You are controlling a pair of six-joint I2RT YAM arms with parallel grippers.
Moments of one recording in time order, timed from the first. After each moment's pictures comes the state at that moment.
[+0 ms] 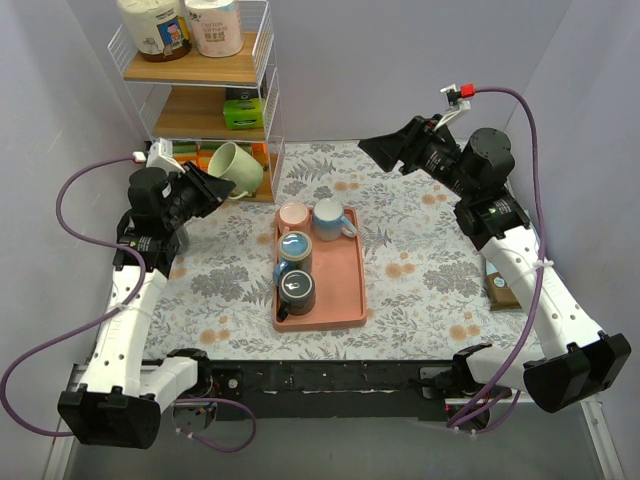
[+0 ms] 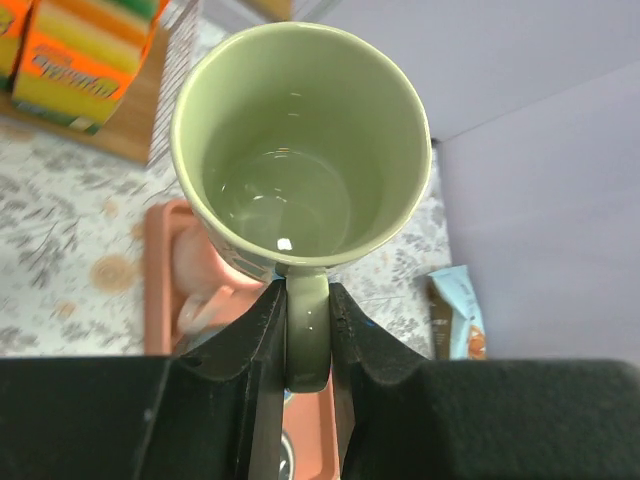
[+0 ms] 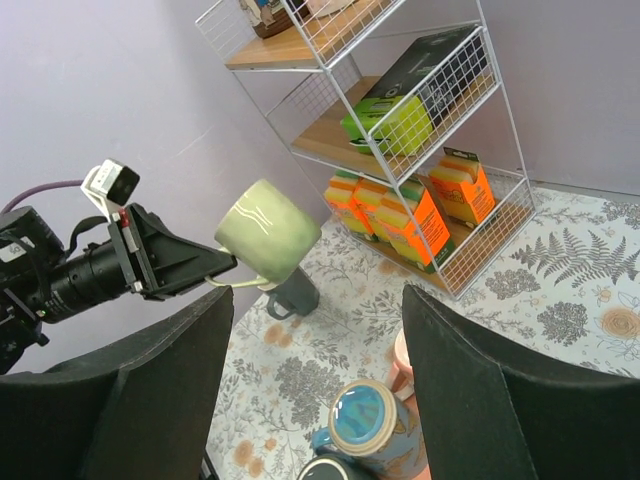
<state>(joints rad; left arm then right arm) -0.07 1.01 1.09 -0.28 0.30 -0.75 0.40 1.22 1.31 0.03 -0.43 0.62</state>
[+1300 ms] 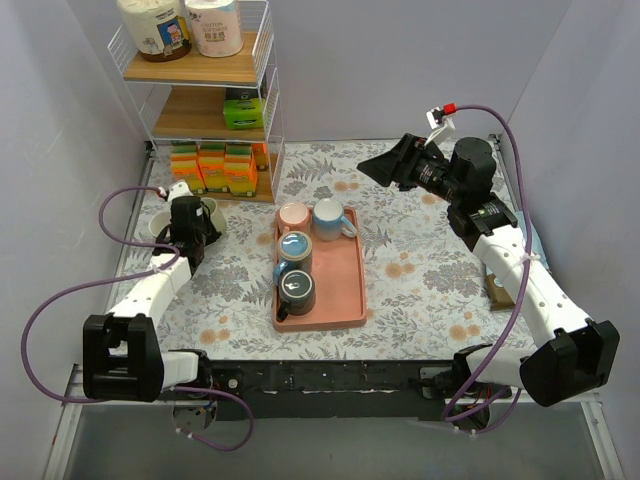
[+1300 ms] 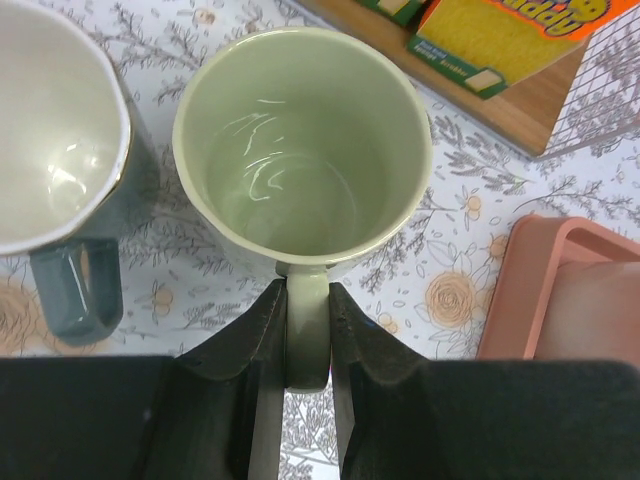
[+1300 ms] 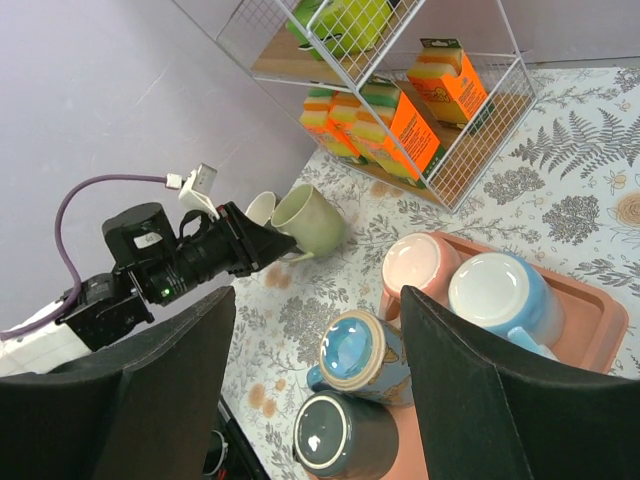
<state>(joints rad) -0.06 1.25 0.75 -0.13 -0.22 -0.45 0.36 1.24 1.19 0.00 -0.51 0.68</state>
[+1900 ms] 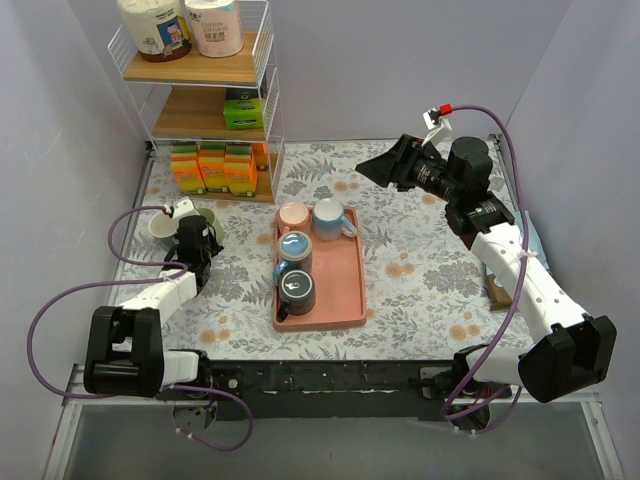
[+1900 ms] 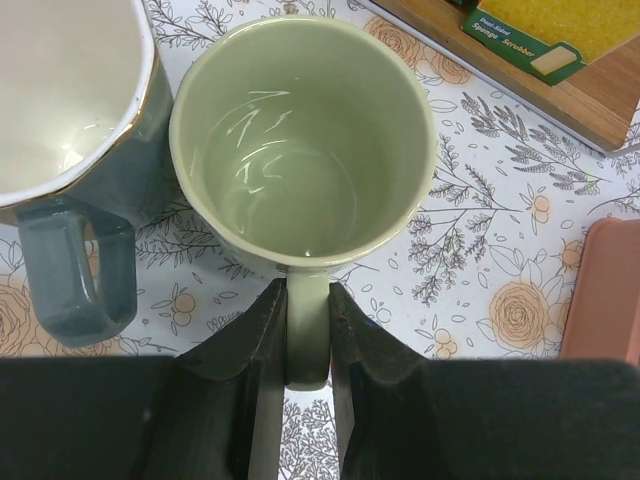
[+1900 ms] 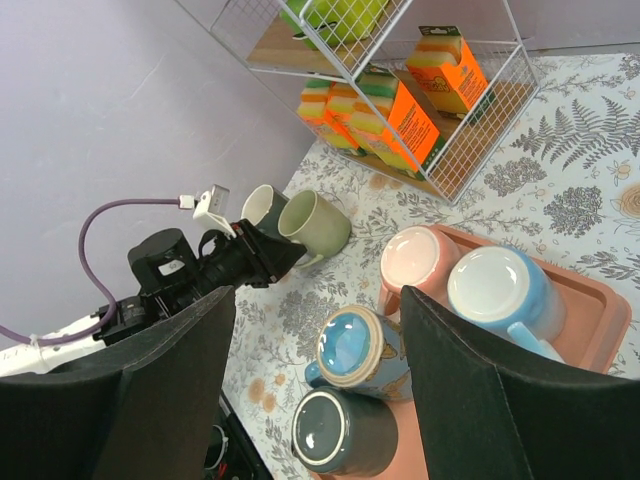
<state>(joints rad) -0.07 1.27 0.53 0.20 -0.29 -0.40 0.36 1.26 1.19 0.00 -0.52 0.68</state>
